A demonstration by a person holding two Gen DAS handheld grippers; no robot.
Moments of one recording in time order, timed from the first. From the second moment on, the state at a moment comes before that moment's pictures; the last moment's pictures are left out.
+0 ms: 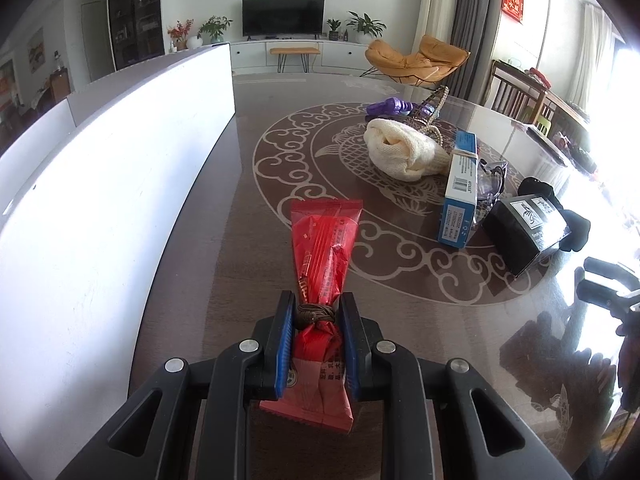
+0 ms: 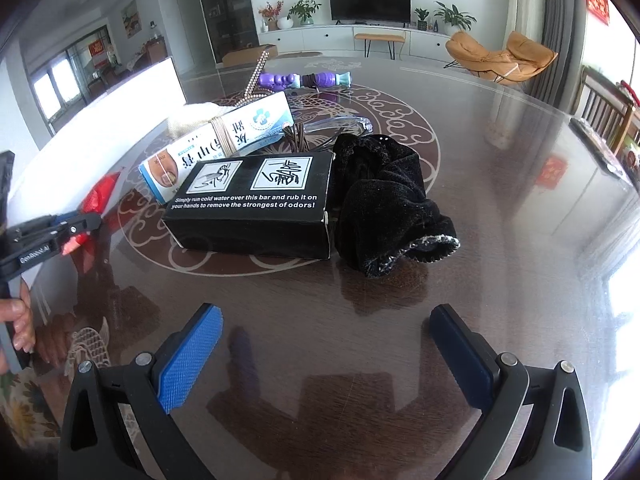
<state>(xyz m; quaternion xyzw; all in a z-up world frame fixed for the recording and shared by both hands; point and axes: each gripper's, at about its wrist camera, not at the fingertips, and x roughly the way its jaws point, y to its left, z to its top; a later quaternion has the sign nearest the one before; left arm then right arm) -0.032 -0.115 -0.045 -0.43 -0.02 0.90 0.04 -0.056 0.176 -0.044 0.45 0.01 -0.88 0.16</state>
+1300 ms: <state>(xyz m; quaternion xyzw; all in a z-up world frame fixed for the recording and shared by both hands) 0.061 -0.157 0.034 -0.33 -0.15 0.93 0.09 -0.063 0.162 0.051 0.45 0.01 -0.87 0.19</state>
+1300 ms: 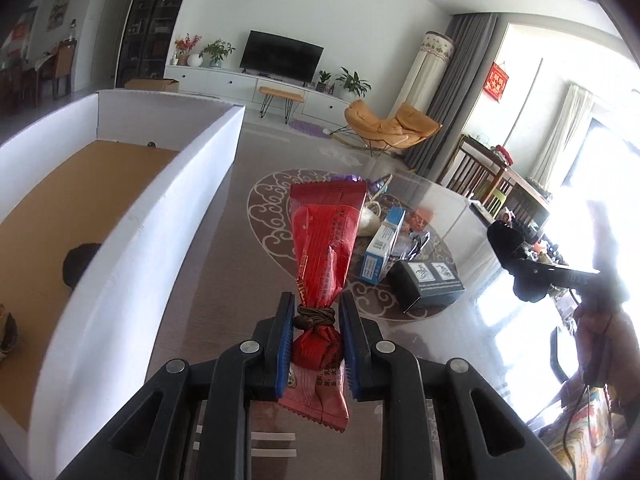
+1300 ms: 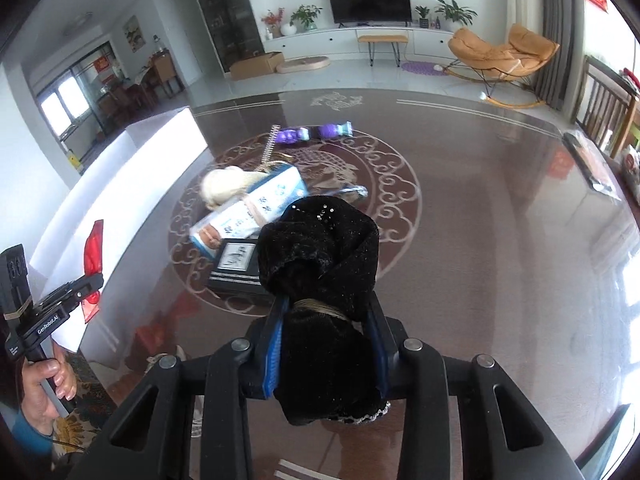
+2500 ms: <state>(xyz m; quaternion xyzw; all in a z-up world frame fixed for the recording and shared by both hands) 0.083 -0.242 0.111 -0.31 -0.11 0.95 0.01 0.000 -0.002 0.018 0.36 0.10 -0.90 0.24</state>
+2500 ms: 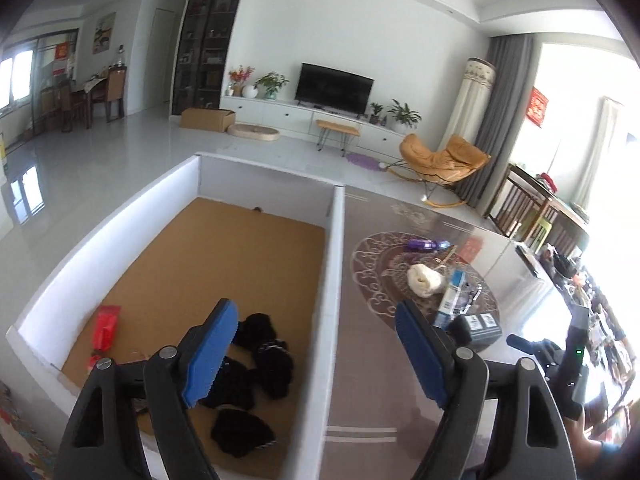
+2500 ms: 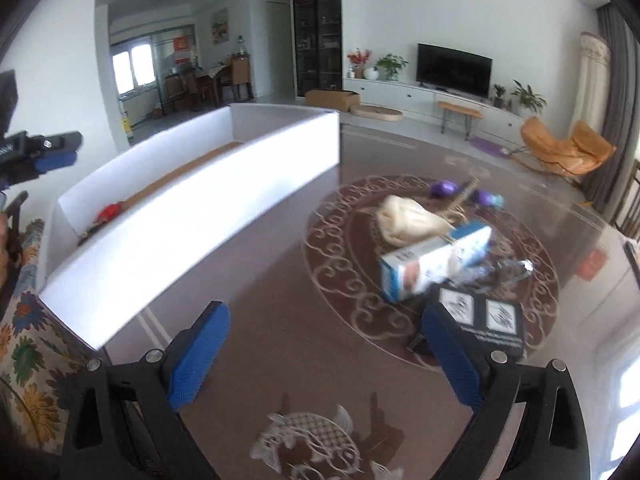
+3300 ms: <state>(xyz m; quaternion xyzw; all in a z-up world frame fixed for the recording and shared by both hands) -0.020 -0.065 -0.040 -0.46 -0.02 0.89 0.04 -0.032 0.137 -0.049 0.45 0.07 -0.88 0.13</state>
